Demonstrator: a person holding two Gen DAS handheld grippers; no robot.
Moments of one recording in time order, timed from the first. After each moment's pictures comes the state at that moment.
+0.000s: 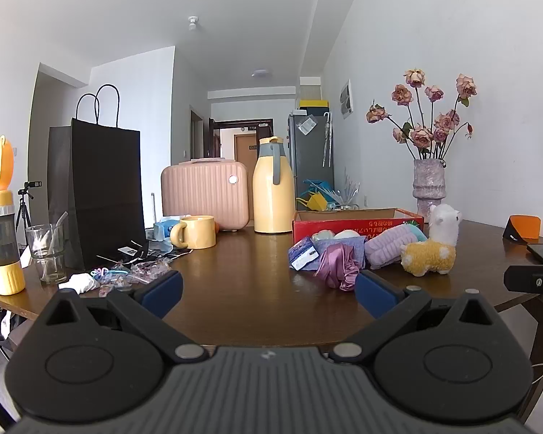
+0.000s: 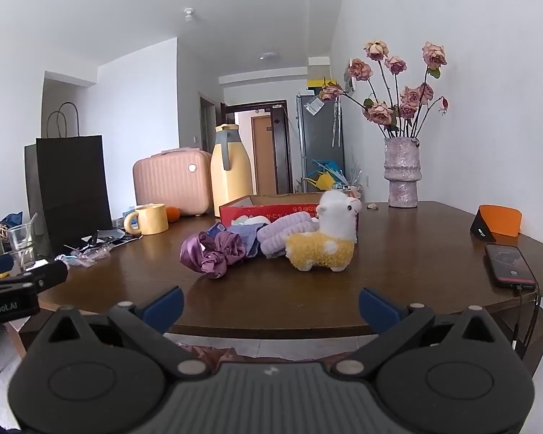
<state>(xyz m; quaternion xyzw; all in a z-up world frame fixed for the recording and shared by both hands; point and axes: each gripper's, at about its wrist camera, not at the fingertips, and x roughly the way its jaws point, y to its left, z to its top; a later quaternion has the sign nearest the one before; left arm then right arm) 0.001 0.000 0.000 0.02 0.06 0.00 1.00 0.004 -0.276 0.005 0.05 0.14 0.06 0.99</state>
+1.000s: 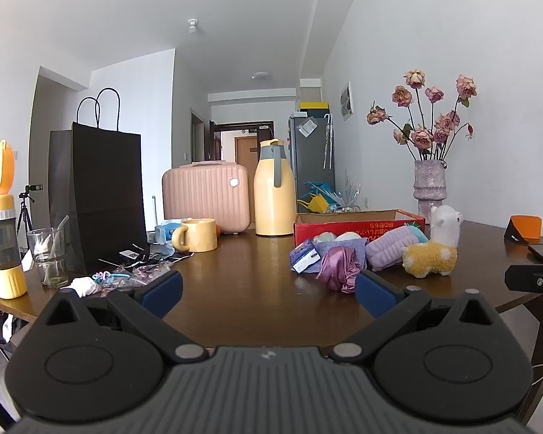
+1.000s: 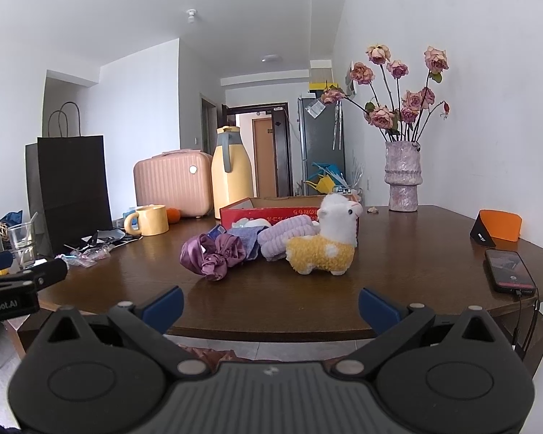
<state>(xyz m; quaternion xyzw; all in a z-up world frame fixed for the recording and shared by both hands) 0.000 0.001 0.002 0.03 0.05 0.00 1.00 0.002 -0.278 0.006 0.05 0.13 0.06 0.99</state>
